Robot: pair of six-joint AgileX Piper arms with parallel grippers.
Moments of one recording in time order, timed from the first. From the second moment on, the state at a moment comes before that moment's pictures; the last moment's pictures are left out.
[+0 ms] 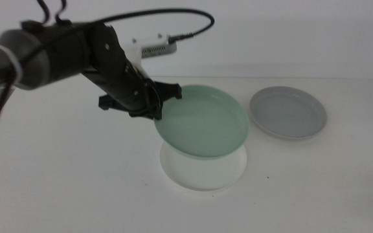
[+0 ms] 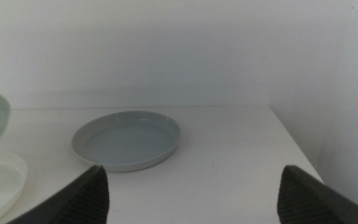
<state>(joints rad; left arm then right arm) -0.41 1.81 -1.38 -0.23 0.72 -0.22 -0.02 0.00 0.00 -0.09 0.17 0.10</state>
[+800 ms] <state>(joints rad) -0.41 1.96 -1.38 -0.33 0.68 -0.13 -0.02 0.00 0.00 -0.09 0.17 0.10</state>
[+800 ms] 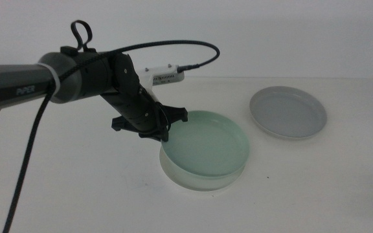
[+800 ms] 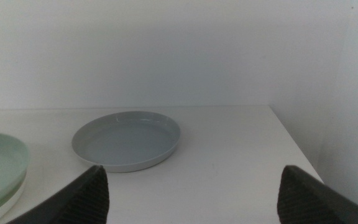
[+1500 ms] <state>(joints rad) -0.40 1.89 -1.38 -0.35 0.76 0.01 -0.02 0.00 0.00 -0.09 0.17 0.10</state>
